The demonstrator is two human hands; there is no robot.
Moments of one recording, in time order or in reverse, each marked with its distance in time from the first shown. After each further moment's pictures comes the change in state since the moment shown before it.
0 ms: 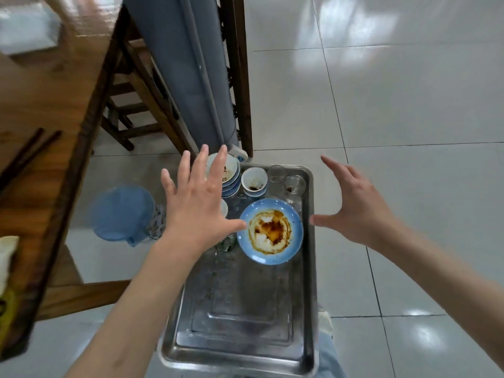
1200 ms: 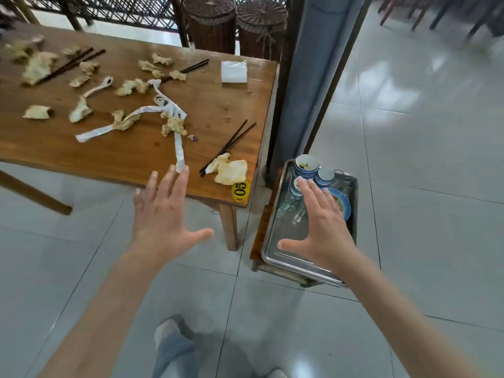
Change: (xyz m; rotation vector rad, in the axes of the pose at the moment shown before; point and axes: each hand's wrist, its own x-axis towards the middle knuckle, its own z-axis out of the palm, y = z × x) left_hand -0.370 -0.249 -0.188 -0.041 0.118 -0.264; right_hand -0.296 -0.325 0.047 -0.116 -0.025 -0.242
